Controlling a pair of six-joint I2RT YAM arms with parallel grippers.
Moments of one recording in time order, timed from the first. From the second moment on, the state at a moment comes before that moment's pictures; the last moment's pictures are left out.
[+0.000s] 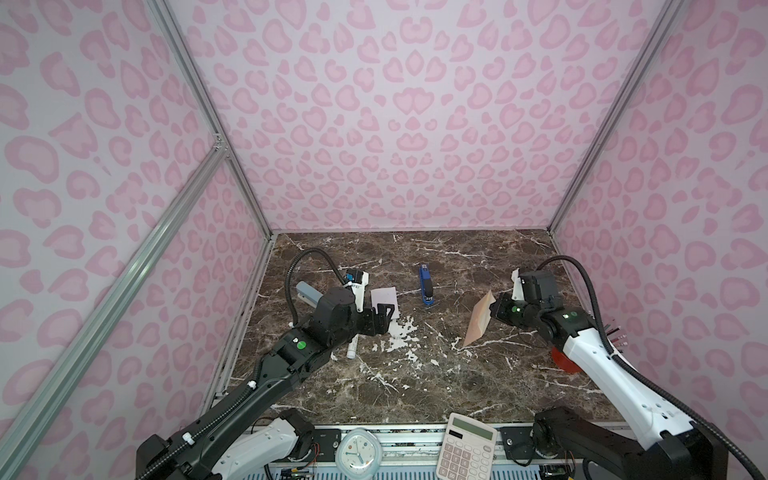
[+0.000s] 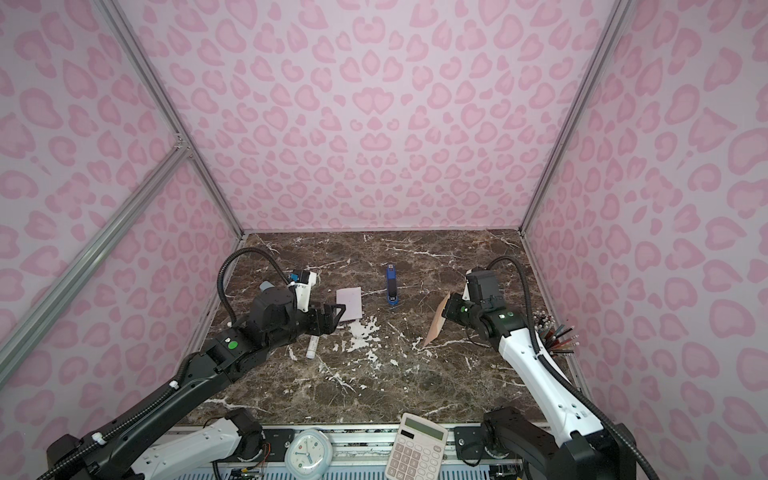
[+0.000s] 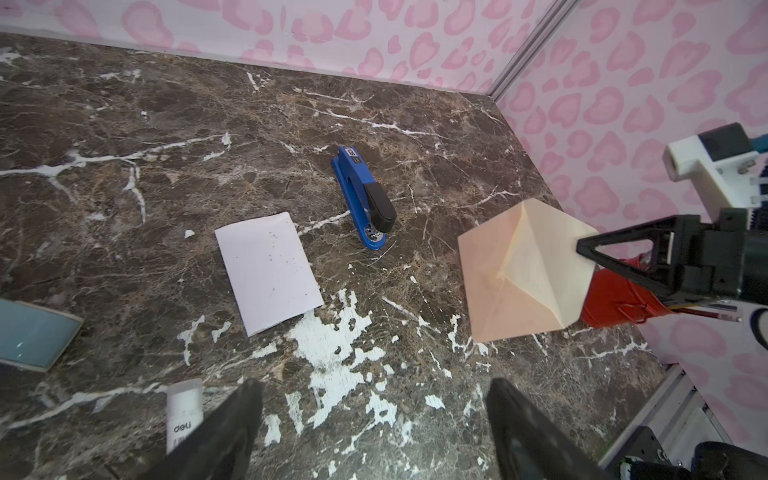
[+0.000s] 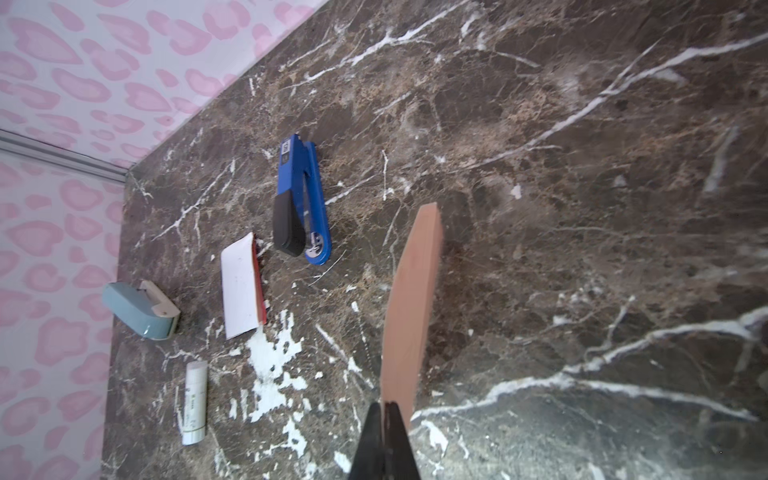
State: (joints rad) left arm -0.66 0.95 0.83 -0.41 -0.02 -0.47; right arm 0.29 1.06 0.87 -0.64 -0.15 0.68
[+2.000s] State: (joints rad) left arm -0.66 0.71 0.76 -0.59 -0.18 -0.54; right arm 0.77 1.38 0.54 0.06 -0.07 0.98
